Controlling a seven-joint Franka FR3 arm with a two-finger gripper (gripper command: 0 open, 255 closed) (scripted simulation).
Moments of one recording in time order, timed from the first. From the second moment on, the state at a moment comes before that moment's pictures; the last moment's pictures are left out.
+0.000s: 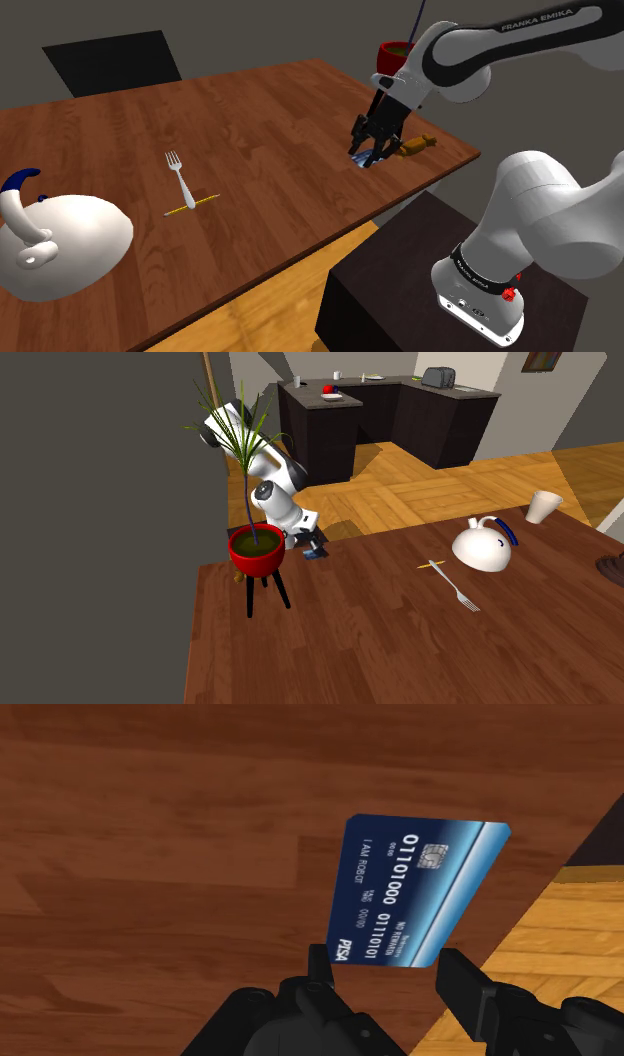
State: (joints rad) arm 0.63 -0.75 -0.75 -2.79 0.13 2.27 -1.54
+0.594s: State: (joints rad) arm 0.60 -0.81 -0.68 -2.72 0.12 2.14 -1.46
